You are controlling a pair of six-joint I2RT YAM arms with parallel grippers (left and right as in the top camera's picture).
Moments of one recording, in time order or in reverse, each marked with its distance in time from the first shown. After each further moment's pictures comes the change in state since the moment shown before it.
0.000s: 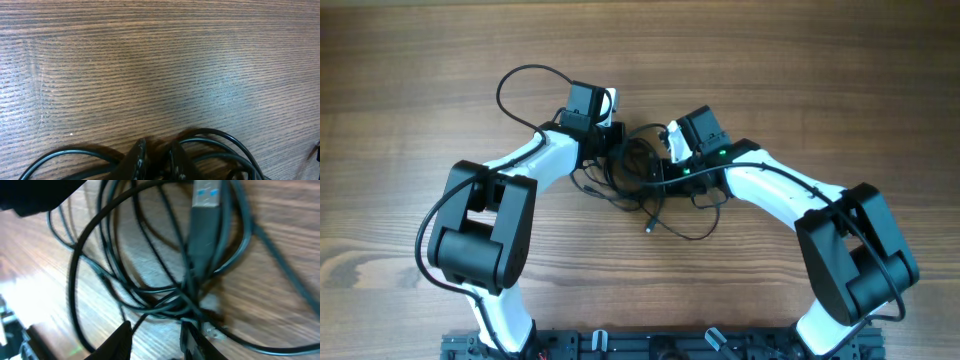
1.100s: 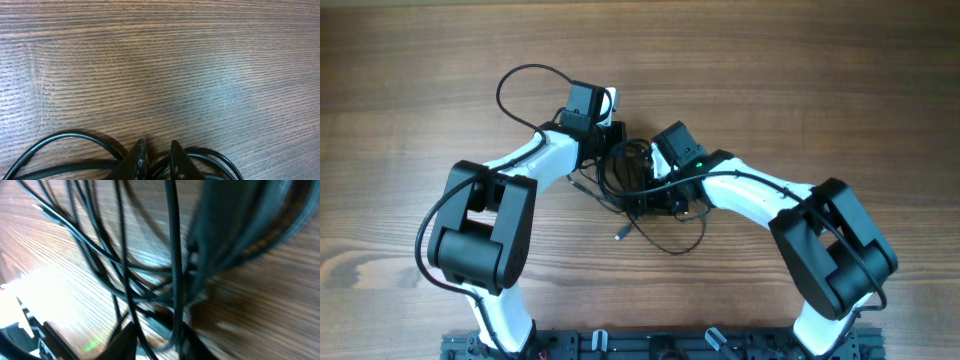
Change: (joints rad) left arm 0.000 0.000 0.000 0.007 0.000 0.000; right arm 0.101 0.064 0.000 0.017 -0.017 0.187
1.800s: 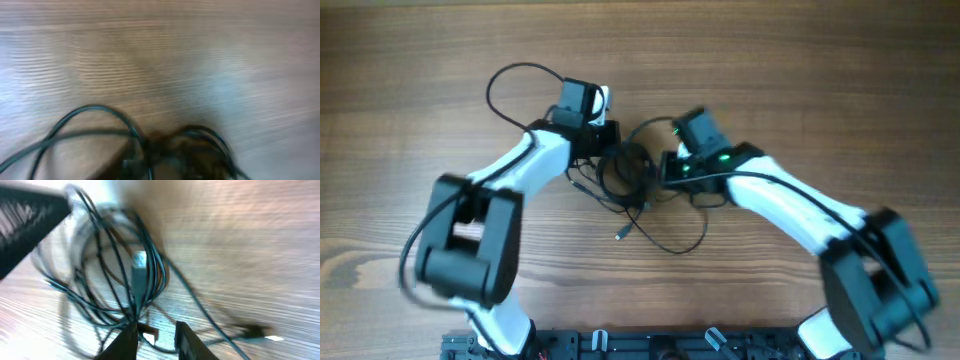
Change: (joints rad) left arm 0.024 -0.093 0.001 -0.114 0.005 -0.001; right arm -0.078 -0.209 0.005 -0.090 0.319 0.010
